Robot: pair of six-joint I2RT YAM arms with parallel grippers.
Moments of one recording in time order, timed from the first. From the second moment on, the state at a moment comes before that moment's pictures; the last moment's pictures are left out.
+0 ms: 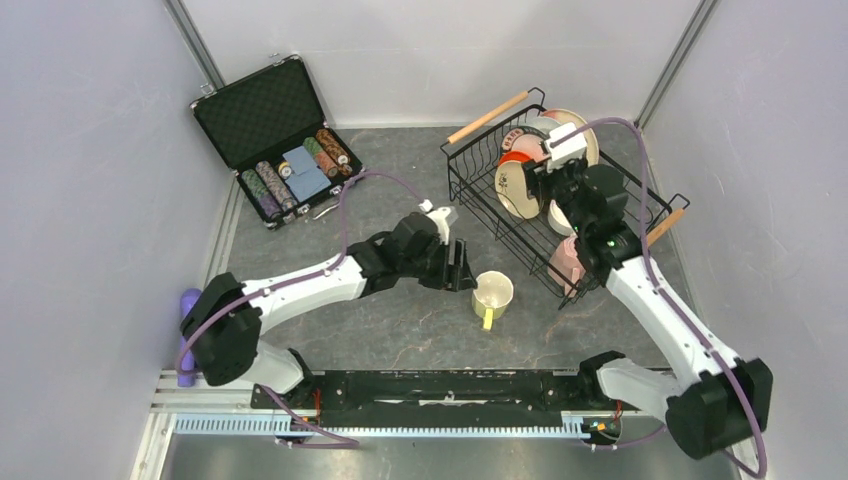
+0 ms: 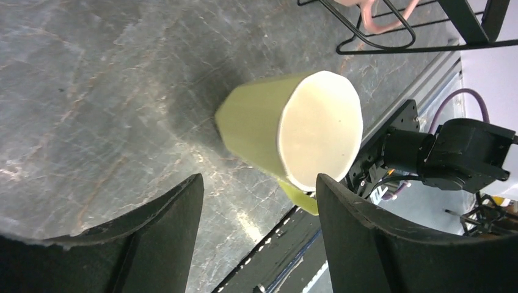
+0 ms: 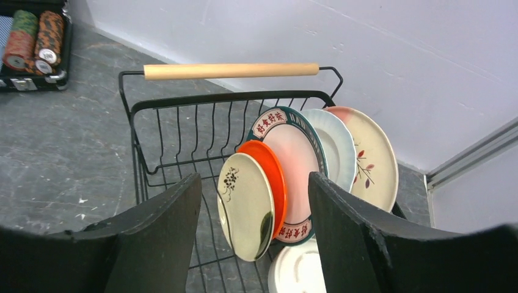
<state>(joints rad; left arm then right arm) -0.87 1.43 0.92 -0.16 0.21 -0.66 0.34 1.13 0.93 0.15 0.03 -0.26</state>
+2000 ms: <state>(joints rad) -0.40 1.14 0.69 0.67 0.87 -1.05 0.41 1.06 0.56 0.99 -0.87 1.05</state>
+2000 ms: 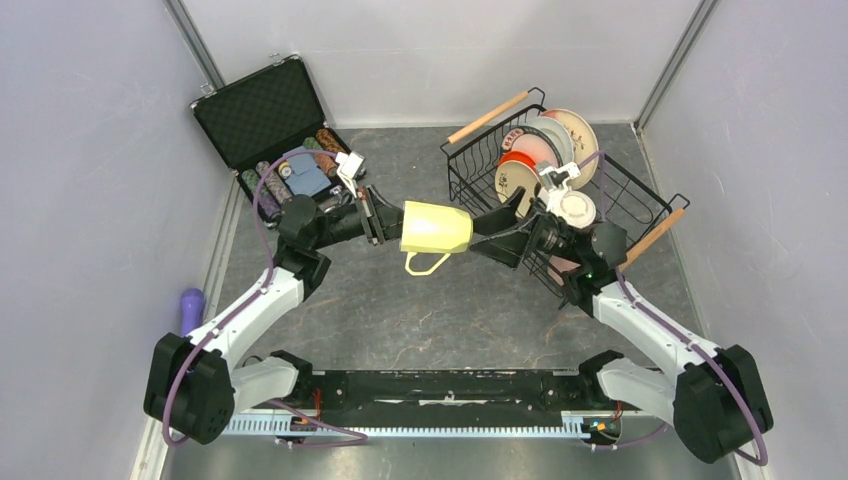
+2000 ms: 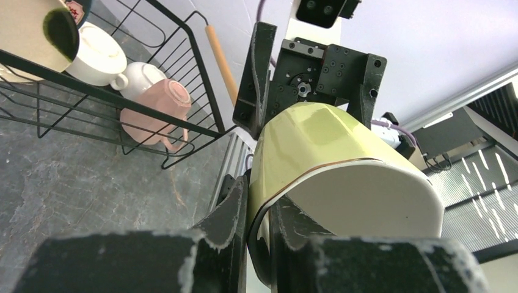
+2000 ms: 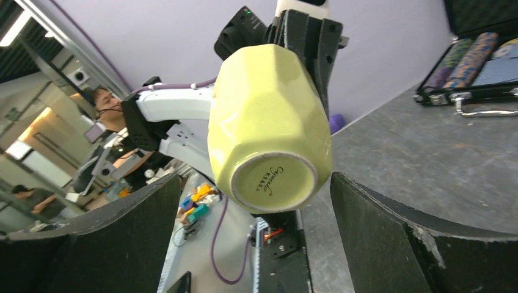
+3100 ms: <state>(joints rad) -0.41 1.12 0.73 0.53 0.92 -0.96 0.60 1.27 0.64 1.07 -0.76 1.19</state>
